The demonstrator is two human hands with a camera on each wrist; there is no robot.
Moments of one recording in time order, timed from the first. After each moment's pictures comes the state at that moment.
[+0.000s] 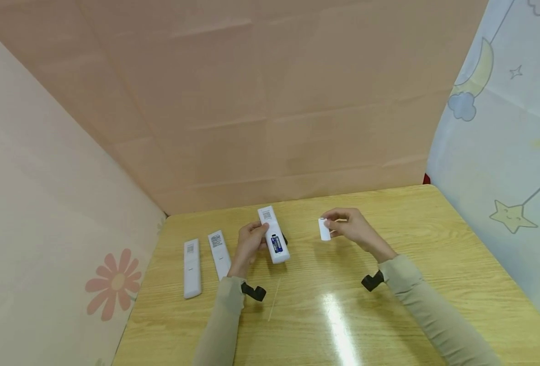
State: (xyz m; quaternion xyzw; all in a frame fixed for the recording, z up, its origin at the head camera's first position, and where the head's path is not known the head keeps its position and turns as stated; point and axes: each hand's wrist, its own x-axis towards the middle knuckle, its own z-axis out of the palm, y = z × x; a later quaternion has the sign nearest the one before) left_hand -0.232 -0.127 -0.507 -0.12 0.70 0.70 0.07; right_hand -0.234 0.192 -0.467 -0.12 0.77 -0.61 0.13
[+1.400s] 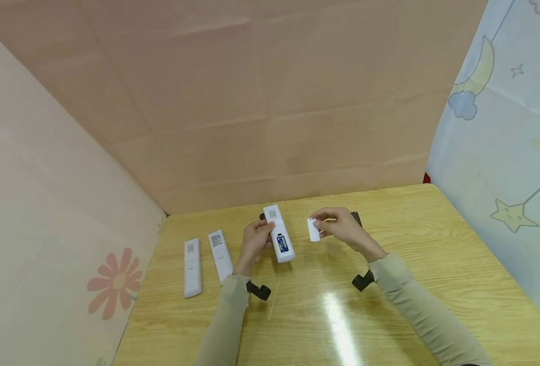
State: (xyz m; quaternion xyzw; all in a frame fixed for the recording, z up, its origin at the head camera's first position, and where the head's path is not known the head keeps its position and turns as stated) left_hand -0.233 -0.110 -0.501 -0.13 0.72 0.68 0.07; right_hand -0.233 0.167 -0.459 -0.14 0.76 -0.62 0.14
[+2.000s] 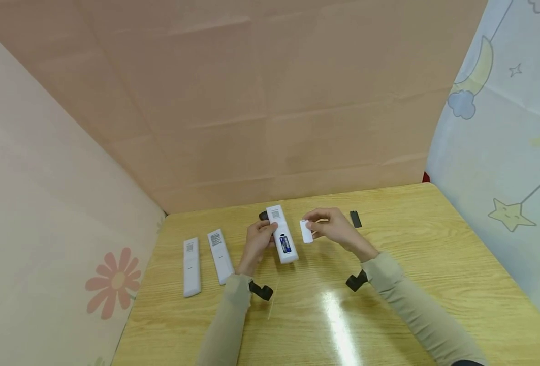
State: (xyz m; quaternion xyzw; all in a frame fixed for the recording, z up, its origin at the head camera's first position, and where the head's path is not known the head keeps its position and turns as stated) left_hand -0.231 -0.102 -0.504 -0.12 0.71 0.69 0.08; right_hand -0.231 0.152 -0.457 -0.14 0.75 -0.62 0.15
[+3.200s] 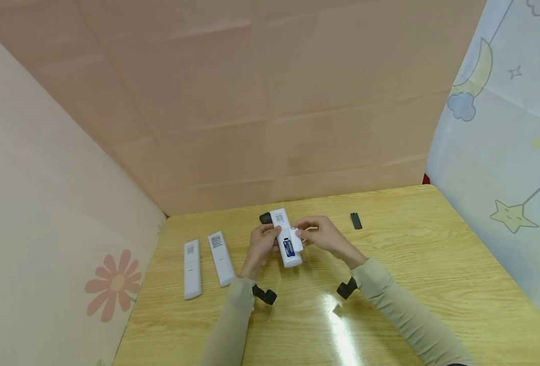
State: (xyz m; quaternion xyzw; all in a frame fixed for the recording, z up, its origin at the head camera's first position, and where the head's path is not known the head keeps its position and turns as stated) left_hand -0.230 -0.095 -0.511 -0.12 0.72 0.68 0.08; right_hand -0.224 0.118 -0.468 -0.14 0.75 -0.63 0.17
